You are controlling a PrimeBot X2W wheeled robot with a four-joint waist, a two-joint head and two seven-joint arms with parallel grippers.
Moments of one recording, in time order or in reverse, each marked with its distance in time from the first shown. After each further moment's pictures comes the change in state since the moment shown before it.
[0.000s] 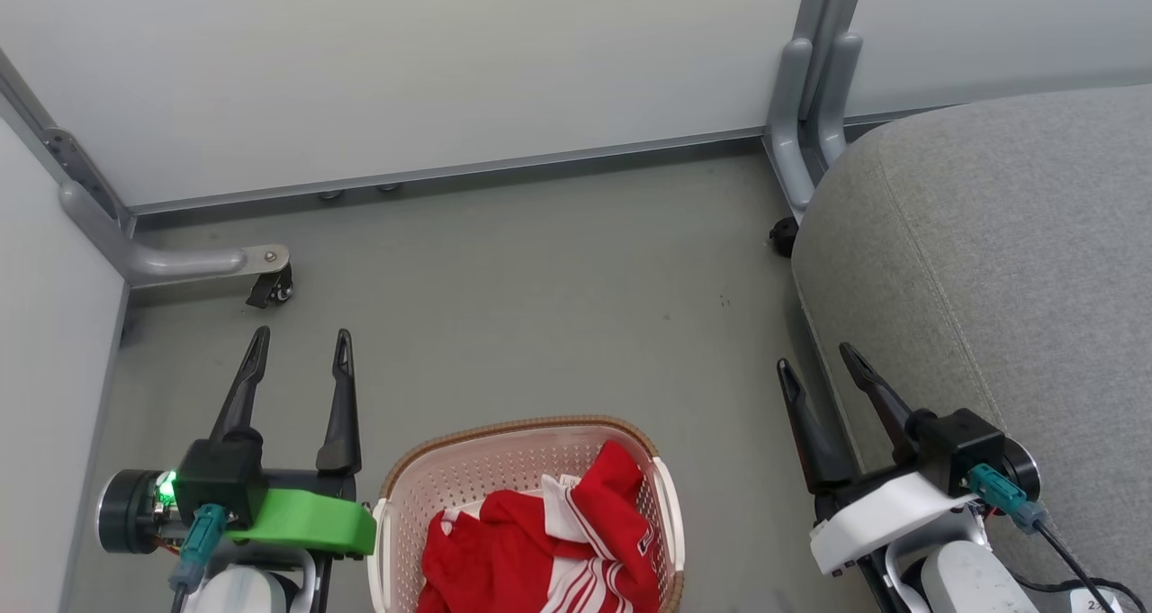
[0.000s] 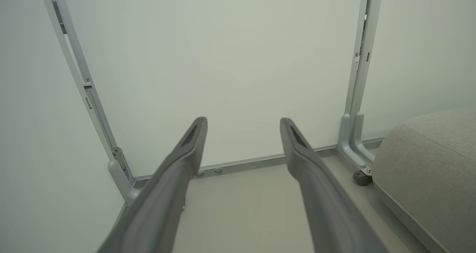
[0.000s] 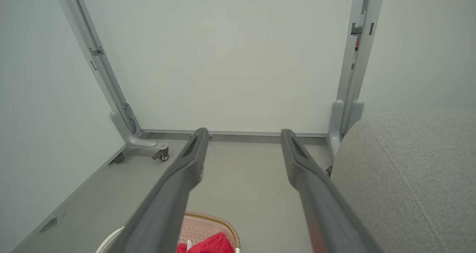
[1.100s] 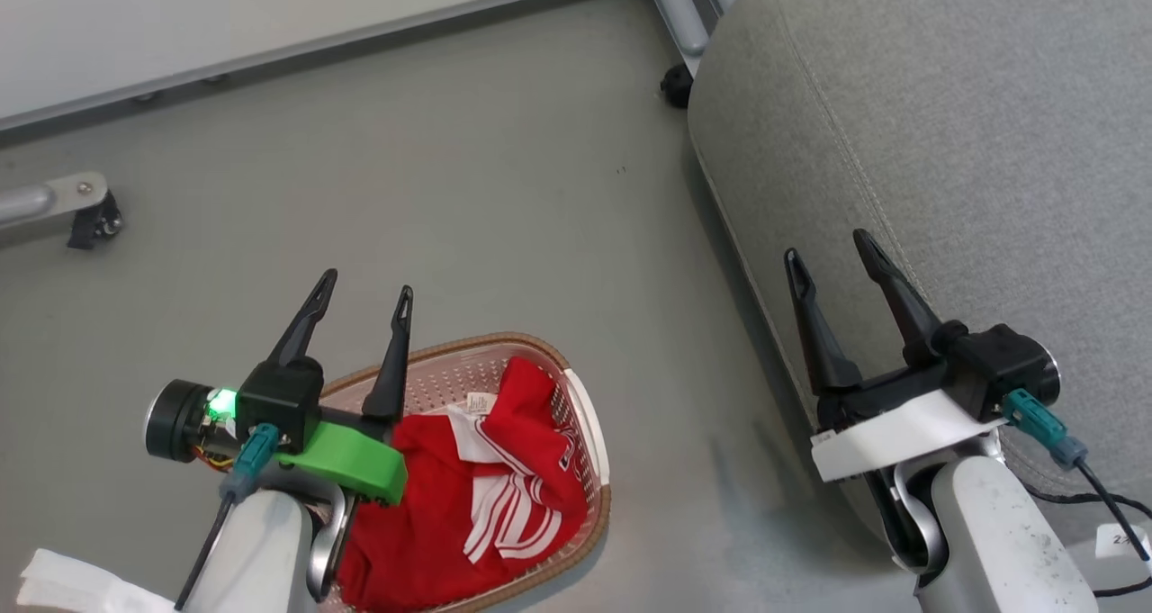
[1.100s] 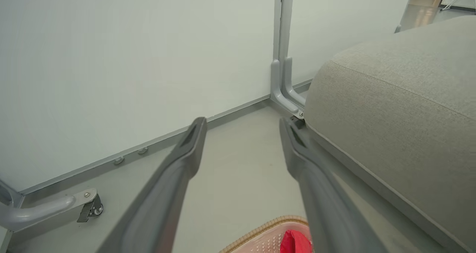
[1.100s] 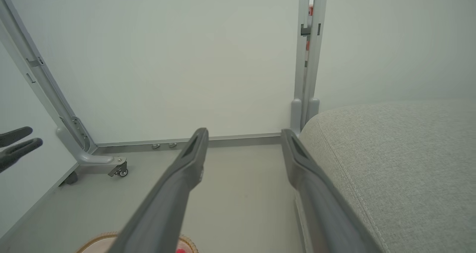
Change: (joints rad) left arm -0.175 0.067 -0.150 0.160 -0.015 -0.035 -0.002; right arm -0.117 -0.001 -0.011 -0.110 0.006 0.000 0.000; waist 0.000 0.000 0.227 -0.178
